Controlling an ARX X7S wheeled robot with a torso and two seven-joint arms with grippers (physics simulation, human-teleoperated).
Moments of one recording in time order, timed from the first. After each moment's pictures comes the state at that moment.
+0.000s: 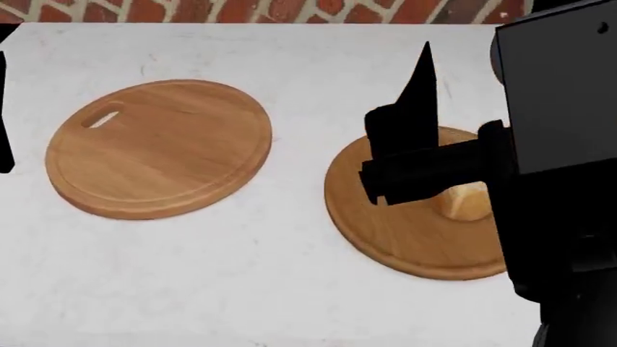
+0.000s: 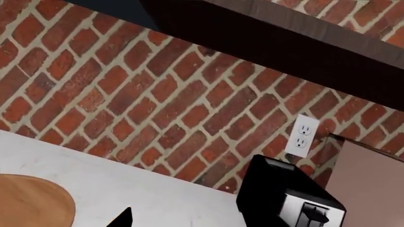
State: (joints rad) left arm -1.11 -0.62 -0.03 0.53 -1.41 -1.46 -0.82; right arm 1.17 0.59 -0.02 -0.67 1.60 1.49 1.11
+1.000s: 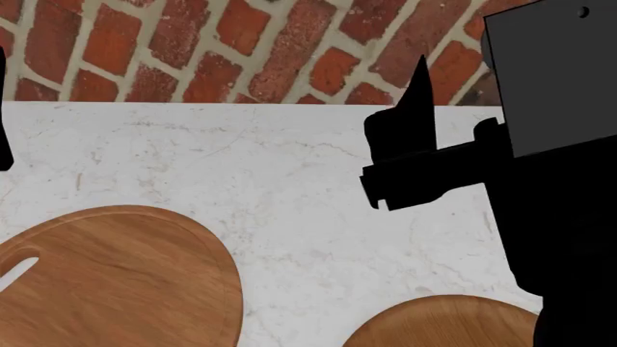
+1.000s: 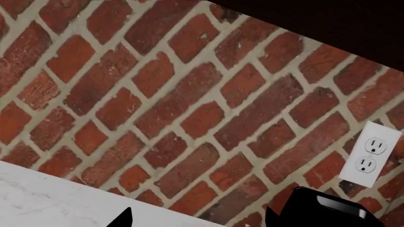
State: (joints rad) left arm -1.12 -0.66 0.02 0.51 -1.48 -1.39 -0.87; right arm 1.22 0.67 -0.16 -0.60 1.68 1.41 1.14
